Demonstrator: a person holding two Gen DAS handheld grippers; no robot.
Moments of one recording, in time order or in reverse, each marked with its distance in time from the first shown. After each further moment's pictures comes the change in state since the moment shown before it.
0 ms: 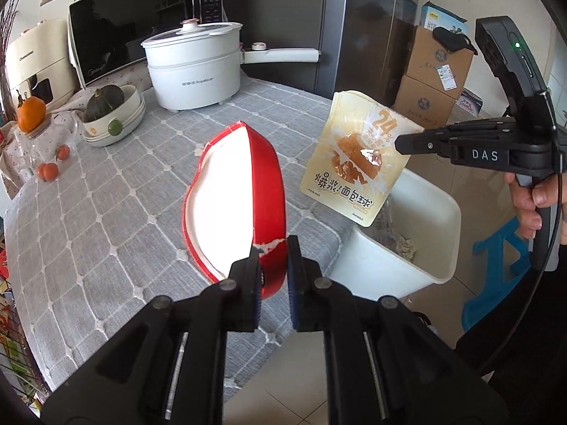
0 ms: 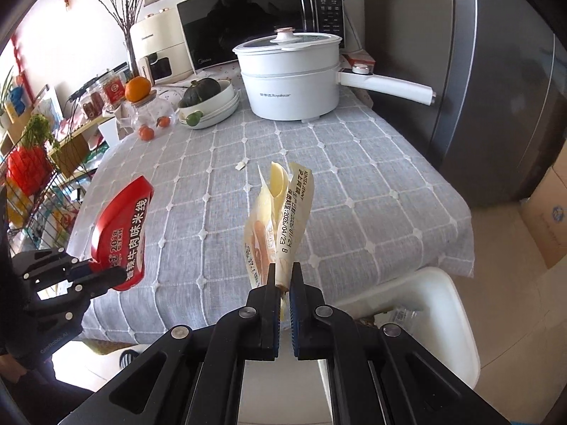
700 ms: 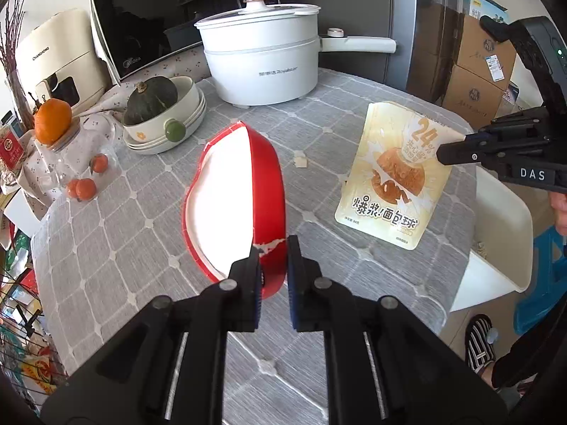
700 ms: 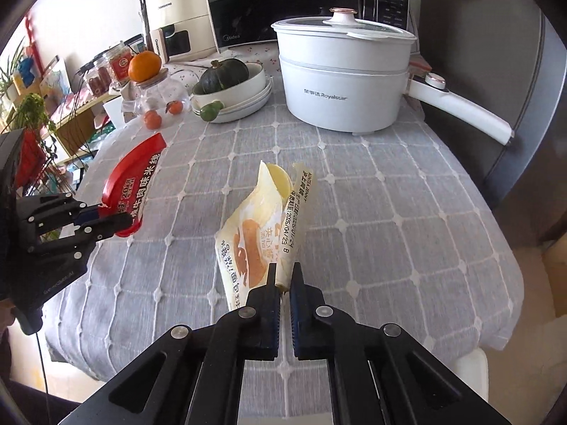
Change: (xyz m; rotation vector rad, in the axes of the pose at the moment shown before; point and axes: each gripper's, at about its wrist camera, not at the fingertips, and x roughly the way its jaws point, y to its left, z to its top) left arm 0.048 0.108 0.034 0.023 0.057 0.155; right arm 0.100 0.050 0.075 -0.122 0.061 0.052
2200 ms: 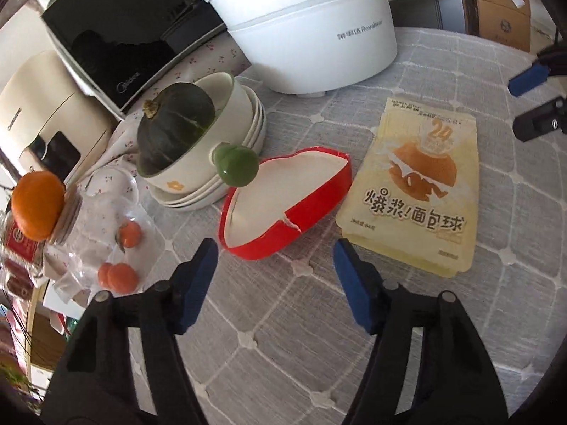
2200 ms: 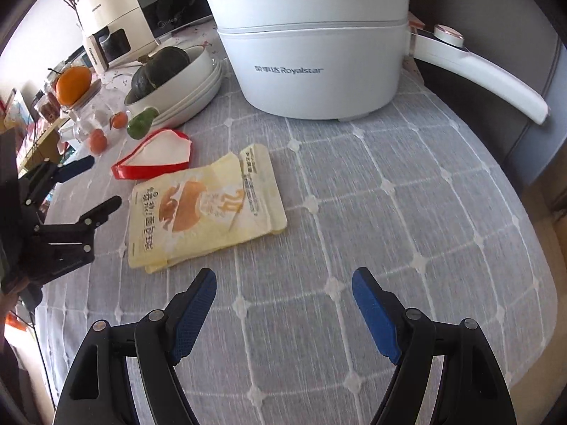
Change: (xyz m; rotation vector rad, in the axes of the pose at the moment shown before) left arm 0.135 0.086 0.062 0.308 0.036 0.229; right arm 0.113 -0.038 0.071 0.126 0.103 0.011
